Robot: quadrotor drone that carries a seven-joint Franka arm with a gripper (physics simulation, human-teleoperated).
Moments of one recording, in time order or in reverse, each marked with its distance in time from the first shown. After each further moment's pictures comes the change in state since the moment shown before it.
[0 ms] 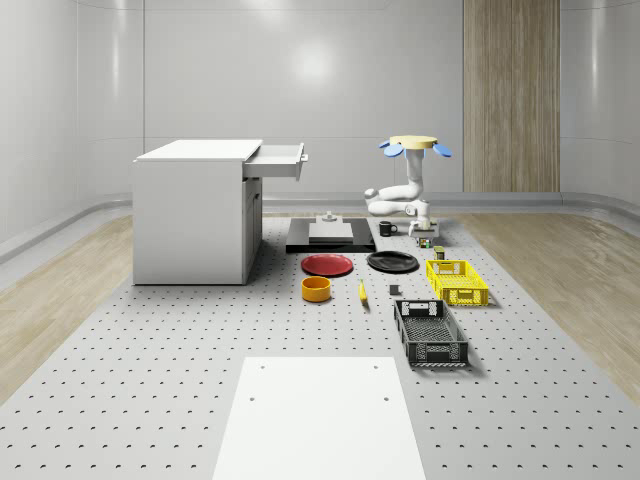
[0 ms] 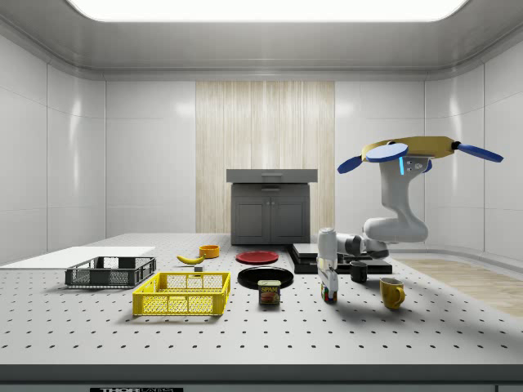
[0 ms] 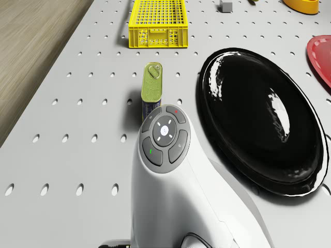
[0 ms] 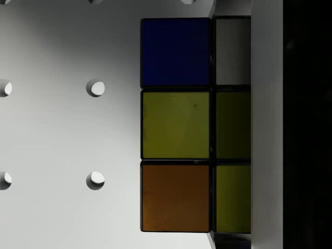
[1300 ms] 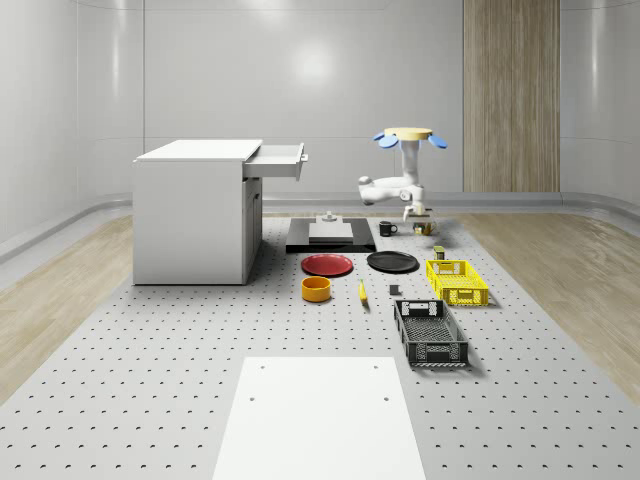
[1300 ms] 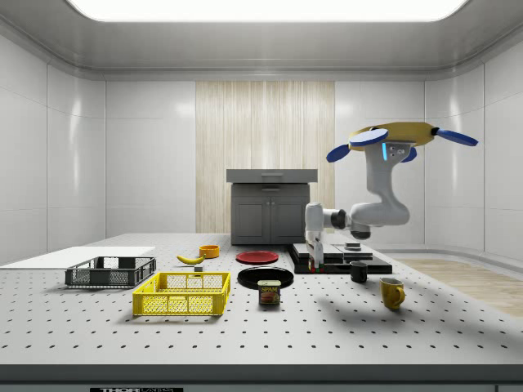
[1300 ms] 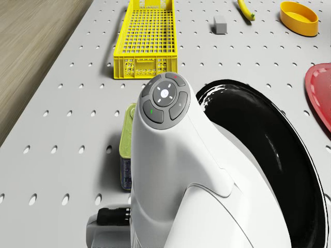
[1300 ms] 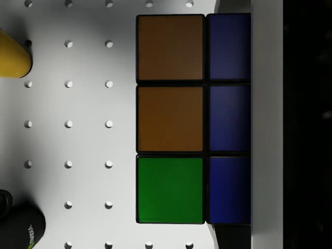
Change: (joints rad) arm -0.047 -0.062 0.197 -0.013 0.206 0.005 0.048
